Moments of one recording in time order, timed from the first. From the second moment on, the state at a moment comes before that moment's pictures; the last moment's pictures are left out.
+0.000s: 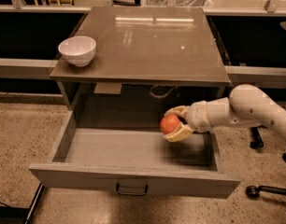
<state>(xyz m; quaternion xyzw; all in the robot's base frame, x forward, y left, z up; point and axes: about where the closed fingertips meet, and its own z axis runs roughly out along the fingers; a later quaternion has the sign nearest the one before) 0.573 -0.099 0.675 -0.60 0.65 0.24 0.40</state>
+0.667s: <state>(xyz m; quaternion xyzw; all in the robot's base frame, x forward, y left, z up) 0.530 -0.133 0.788 -0.64 0.60 0.17 0.45</state>
